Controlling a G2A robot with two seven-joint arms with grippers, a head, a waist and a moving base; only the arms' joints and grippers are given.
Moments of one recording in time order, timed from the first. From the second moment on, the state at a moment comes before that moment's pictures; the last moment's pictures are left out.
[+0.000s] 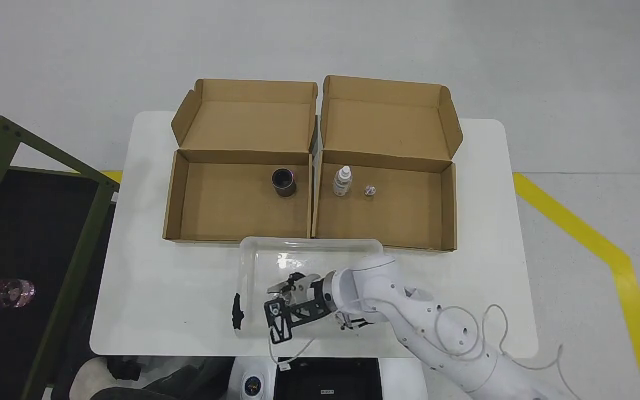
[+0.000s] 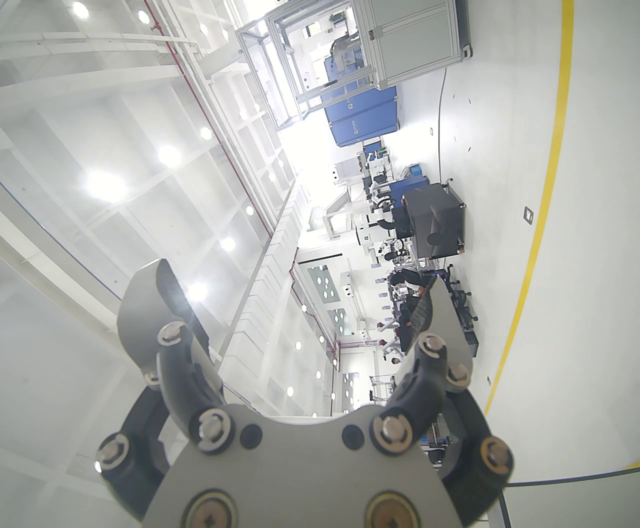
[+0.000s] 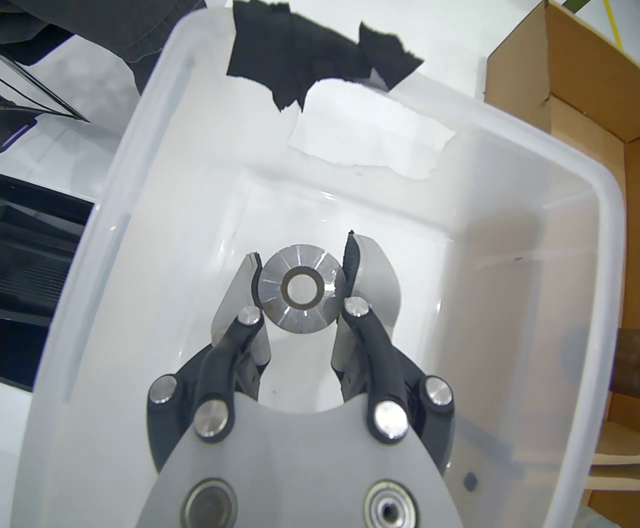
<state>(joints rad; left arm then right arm) -0.19 -0.18 -0.57 -1.44 2.04 -0.23 0.13 -1.03 -1.30 0.69 -1.70 -1.60 -0.93 0.43</state>
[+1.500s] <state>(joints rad) -0.19 -0.18 -0.57 -1.44 2.04 -0.23 0.13 -1.01 -1.26 0.89 -1.95 -1.48 -0.86 0.19</state>
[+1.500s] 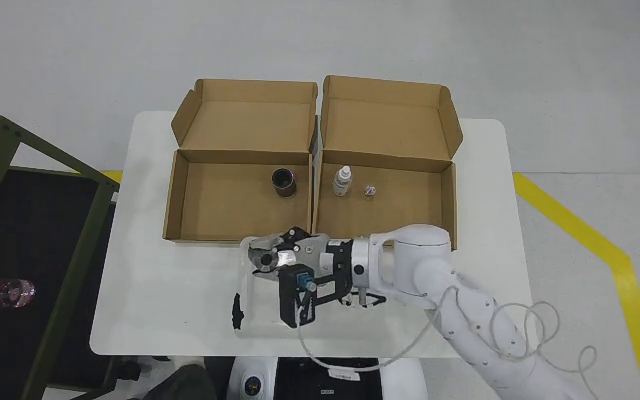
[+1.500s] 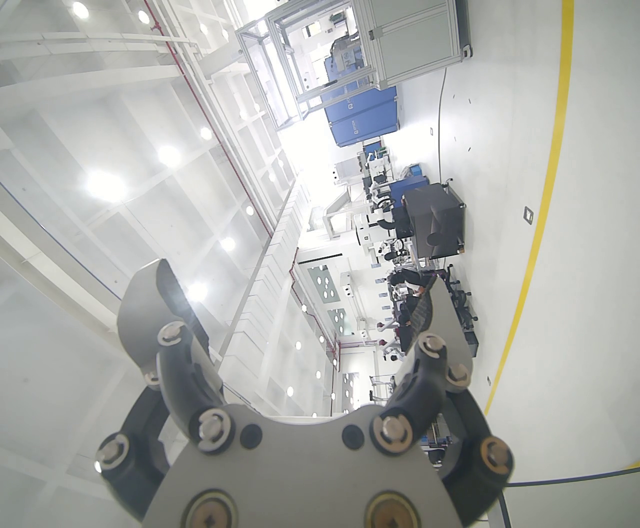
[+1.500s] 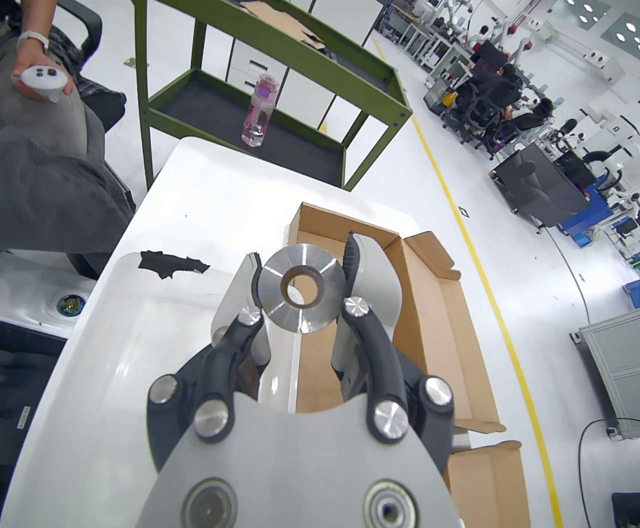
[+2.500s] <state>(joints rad) -0.19 -0.18 -0.57 -1.44 2.04 -0.23 0.13 -0.76 -1.33 0.79 -1.65 -1.20 -0.67 0.45</state>
